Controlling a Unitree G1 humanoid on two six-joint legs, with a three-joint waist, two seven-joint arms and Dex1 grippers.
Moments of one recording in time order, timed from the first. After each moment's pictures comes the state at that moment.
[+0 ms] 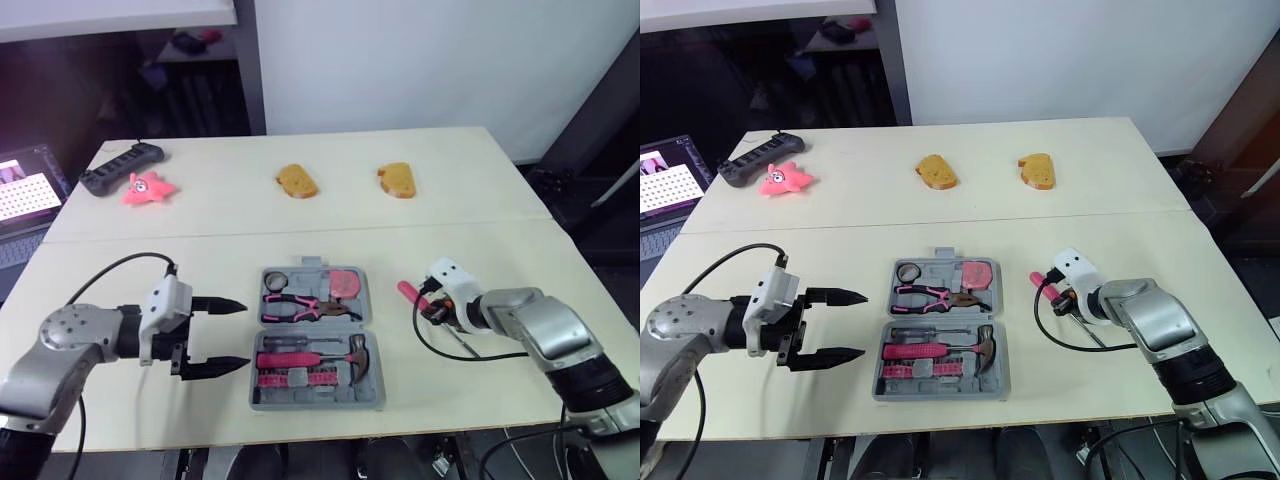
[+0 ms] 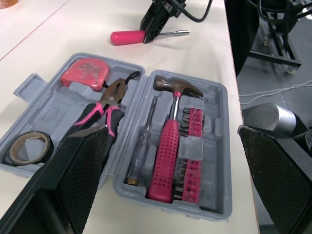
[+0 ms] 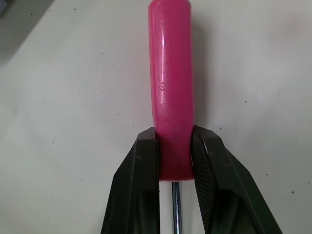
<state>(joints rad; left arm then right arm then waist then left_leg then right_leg) -0.01 0.86 0.13 -0.27 -0.56 0.29 -1.30 -0.42 -0.78 0.22 -0.10 0.26 1.10 0.61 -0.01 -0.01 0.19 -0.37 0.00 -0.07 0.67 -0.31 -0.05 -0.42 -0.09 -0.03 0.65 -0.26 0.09</state>
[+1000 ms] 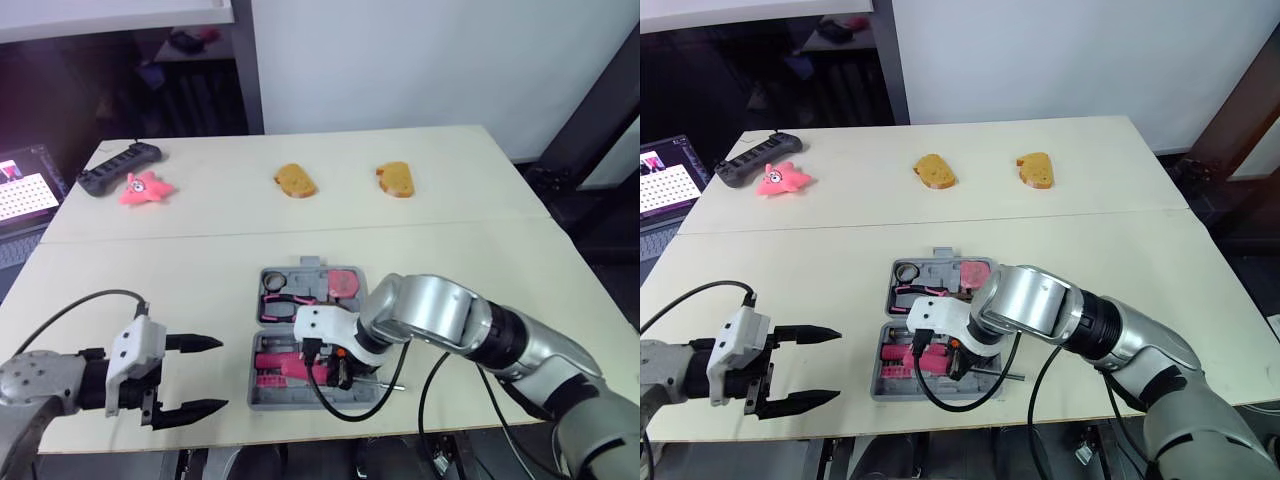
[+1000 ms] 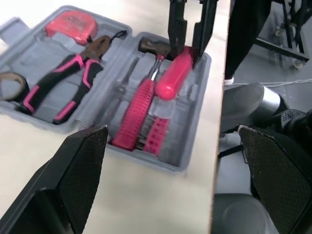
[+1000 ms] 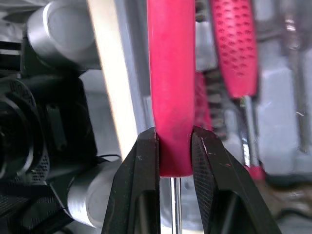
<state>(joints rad) 0.36 0.89 0.33 -0.46 -0.57 0.29 -1.26 -0.96 -0.47 0.85 -0.39 0.57 1.61 0.75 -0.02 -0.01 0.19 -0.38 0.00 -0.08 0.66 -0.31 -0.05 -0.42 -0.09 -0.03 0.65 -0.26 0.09</state>
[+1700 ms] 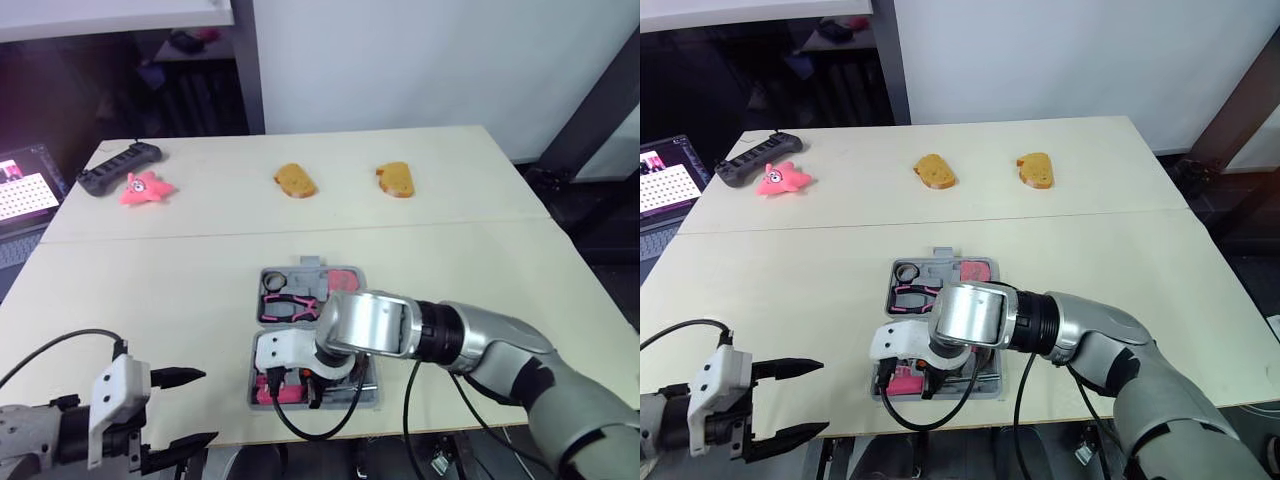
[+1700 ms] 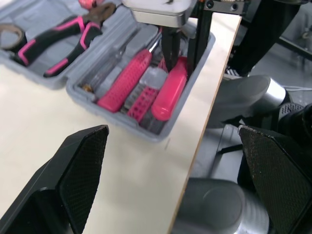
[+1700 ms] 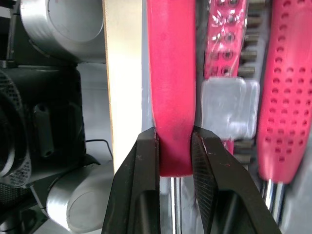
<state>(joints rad) 0.63 0.82 0.45 -0.57 -0.53 0.26 -1.19 -1.08 -0.31 1.10 -0.19 0.50 1.44 0.76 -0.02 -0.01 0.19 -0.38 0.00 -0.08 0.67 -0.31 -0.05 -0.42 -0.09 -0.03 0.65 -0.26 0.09</state>
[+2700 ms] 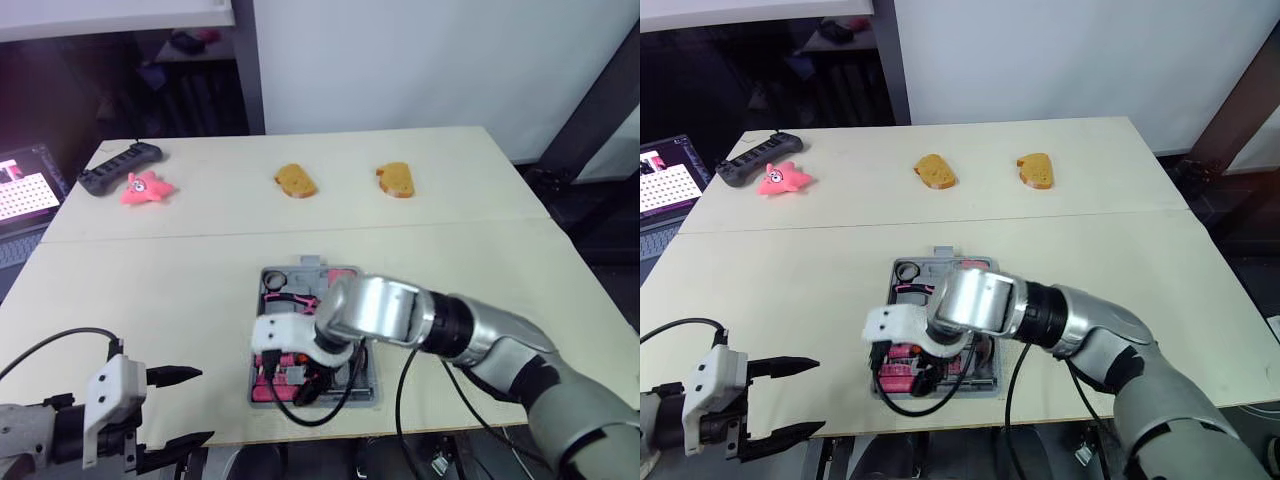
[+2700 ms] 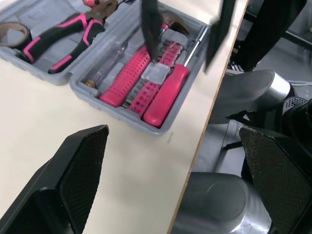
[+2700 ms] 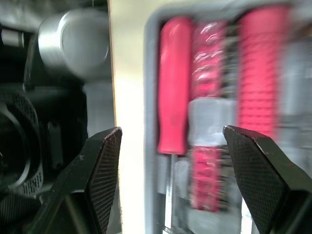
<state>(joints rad) 0.63 0.82 0.46 -0.57 -0.53 0.25 -1.20 -1.09 -0.35 0.92 -0.28 0.52 1.47 0.80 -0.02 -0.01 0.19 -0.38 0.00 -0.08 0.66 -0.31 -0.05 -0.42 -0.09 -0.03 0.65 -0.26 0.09</state>
